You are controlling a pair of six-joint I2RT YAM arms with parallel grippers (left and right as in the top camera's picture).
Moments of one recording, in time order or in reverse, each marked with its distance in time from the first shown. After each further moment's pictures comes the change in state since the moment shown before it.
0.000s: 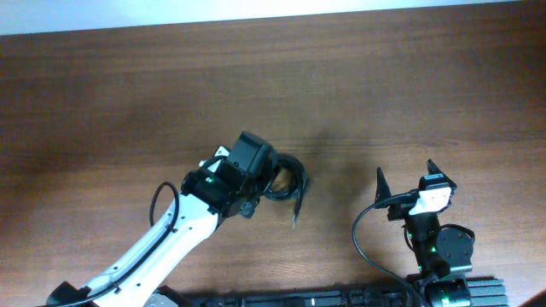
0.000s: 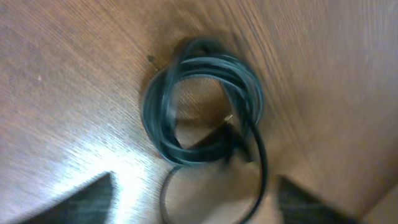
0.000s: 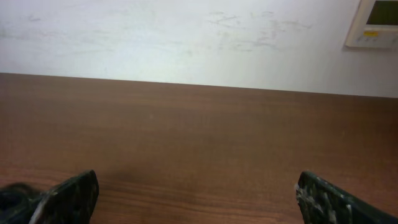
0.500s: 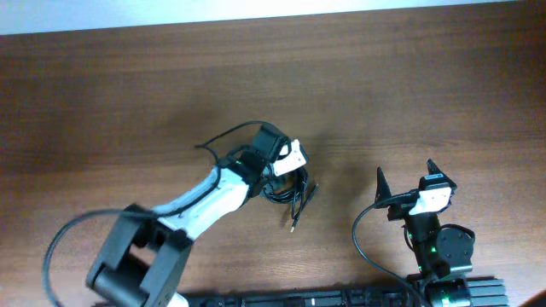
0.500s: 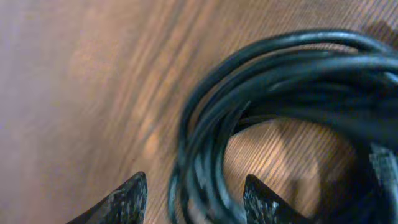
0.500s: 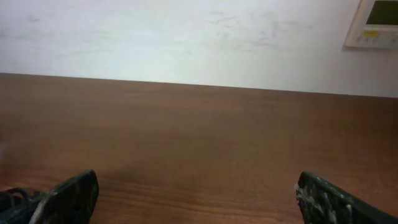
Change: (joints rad) left arm 0.002 0.342 -0.004 0.355 -0.091 2.077; right arm 0.000 0.000 0.000 0.000 0.000 0.000
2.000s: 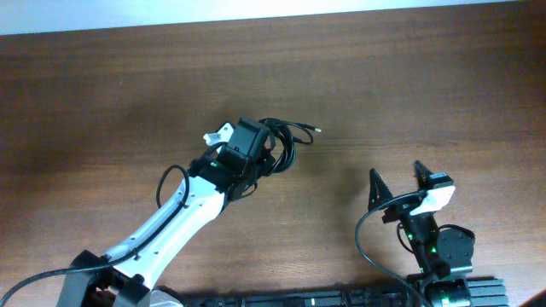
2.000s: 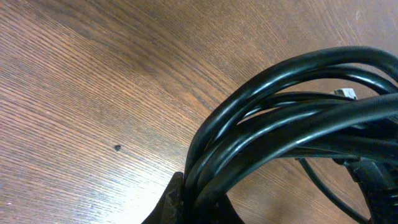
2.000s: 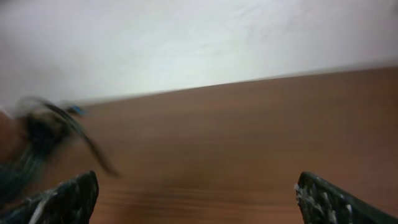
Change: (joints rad) left arm 0.058 -0.216 0.024 -0.186 0.002 -1.767; right arm 0.000 0.000 0.000 0.014 -0.124 0.294
